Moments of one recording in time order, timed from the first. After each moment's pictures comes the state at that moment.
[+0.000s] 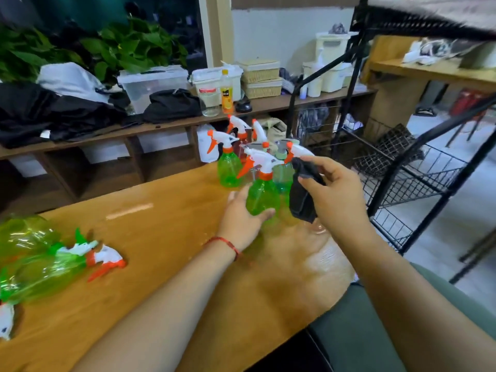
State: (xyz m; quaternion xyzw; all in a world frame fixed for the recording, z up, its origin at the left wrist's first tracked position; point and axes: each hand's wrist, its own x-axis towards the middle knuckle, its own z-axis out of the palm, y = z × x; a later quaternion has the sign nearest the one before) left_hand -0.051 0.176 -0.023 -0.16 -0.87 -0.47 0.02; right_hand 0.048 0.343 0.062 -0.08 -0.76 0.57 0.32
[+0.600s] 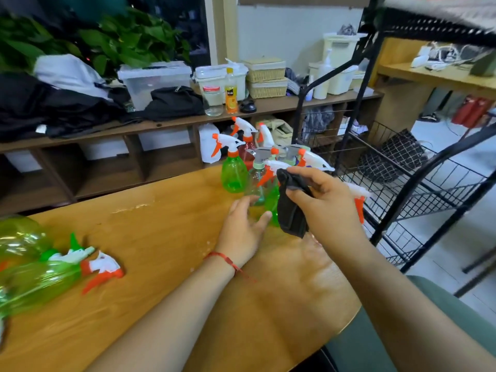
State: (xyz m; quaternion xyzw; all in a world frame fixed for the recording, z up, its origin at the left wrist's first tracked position) left_hand -0.064 0.169 -0.036 -0.18 -0.84 -0.51 0.04; right_hand 0.028 0.314 0.065 -0.06 -0.75 0.62 0.24
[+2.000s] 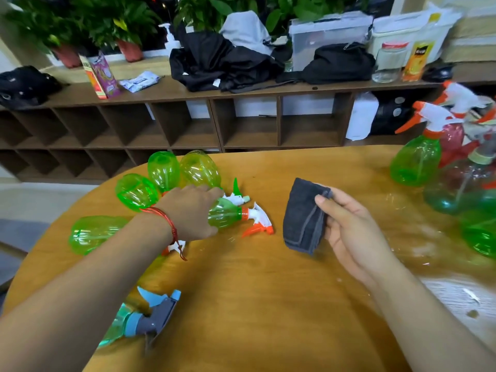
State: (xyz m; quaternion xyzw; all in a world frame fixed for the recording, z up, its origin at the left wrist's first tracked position) left_hand -0.041 -0.204 0.026 -0.03 -0.99 0.12 -0.09; right_hand -0.049 0.097 -0.018 0.04 -0.54 0.83 -0.13
